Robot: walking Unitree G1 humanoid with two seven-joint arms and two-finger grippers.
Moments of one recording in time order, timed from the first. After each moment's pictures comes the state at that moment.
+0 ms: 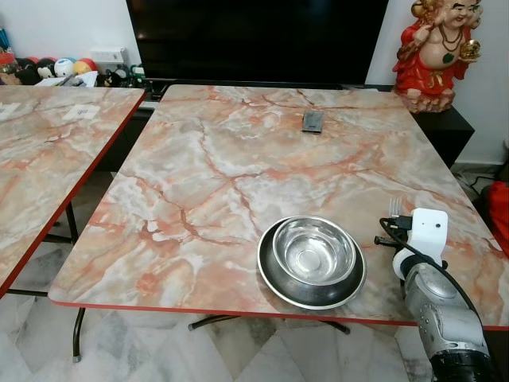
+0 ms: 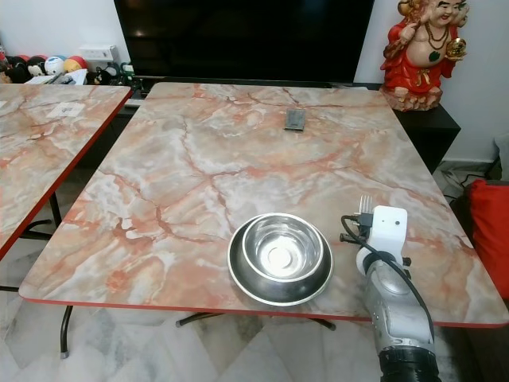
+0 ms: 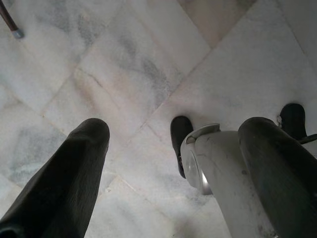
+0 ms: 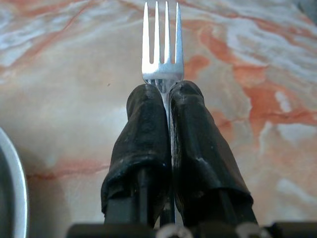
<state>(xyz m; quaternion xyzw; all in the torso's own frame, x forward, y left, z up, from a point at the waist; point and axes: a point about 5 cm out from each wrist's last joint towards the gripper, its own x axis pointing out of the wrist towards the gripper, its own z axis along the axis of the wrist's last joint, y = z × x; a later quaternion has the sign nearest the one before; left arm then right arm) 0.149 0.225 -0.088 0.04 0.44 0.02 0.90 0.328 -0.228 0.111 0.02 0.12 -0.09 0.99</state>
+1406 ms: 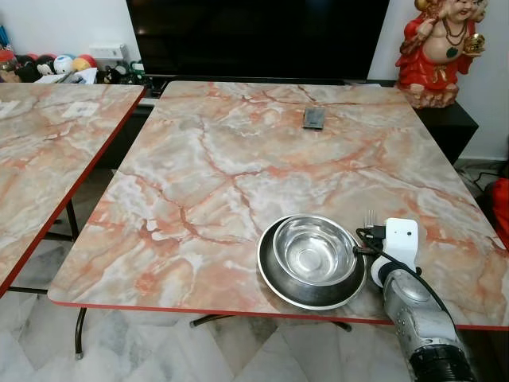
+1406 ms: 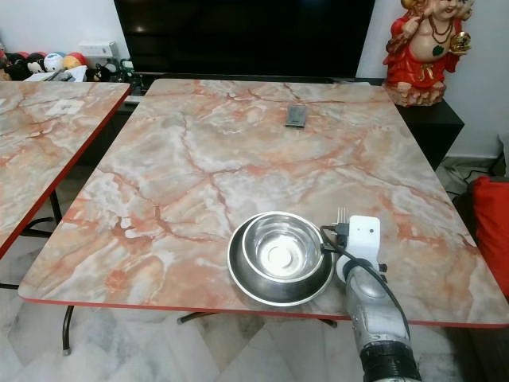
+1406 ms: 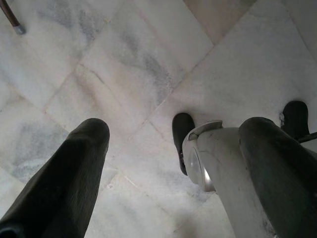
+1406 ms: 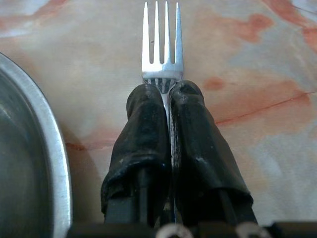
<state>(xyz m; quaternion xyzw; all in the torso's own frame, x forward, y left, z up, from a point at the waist) 0.149 0.224 -0.088 0.04 0.44 0.02 0.90 0.335 -0.206 0.087 0.02 0.15 -0.07 0.99</state>
